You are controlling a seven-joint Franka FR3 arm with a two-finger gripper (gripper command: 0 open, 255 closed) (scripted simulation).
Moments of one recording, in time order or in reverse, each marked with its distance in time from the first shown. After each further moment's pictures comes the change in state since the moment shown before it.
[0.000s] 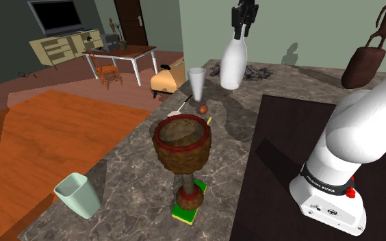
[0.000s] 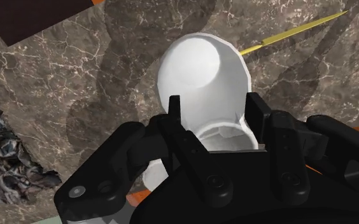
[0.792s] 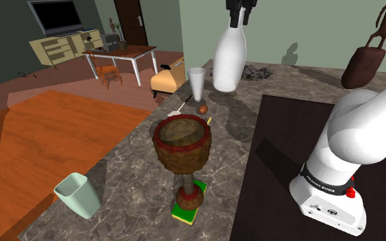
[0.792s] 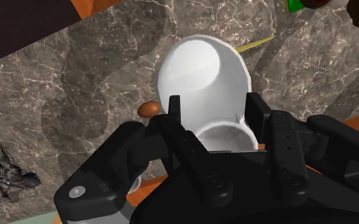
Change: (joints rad) arm 0.057 -0.152 0.208 0.032 0.069 -0.191 0.247
